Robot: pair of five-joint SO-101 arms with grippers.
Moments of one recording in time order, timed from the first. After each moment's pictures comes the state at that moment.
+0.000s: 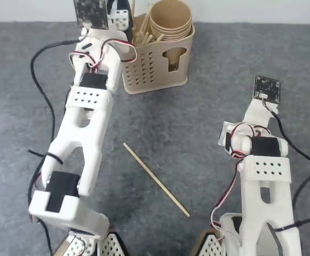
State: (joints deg) left arm 2.1 5.6 6.9 -1.5 7.4; right arm -0.6 -39.8 46.0 62.9 -12.4
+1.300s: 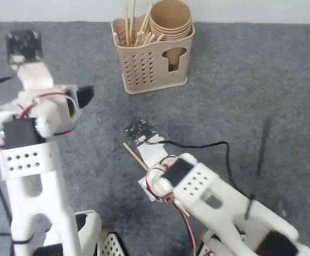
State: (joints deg) left arm -17.8 -34.6 23.0 74.2 3.3; right arm -52.4 -26.2 49.6 60.7 -12.0
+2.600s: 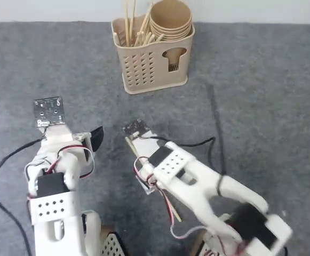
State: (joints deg) left arm -18.4 -64.1 70.8 53.2 3.3; right arm -49.8 -12.5 42.1 60.0 -12.4
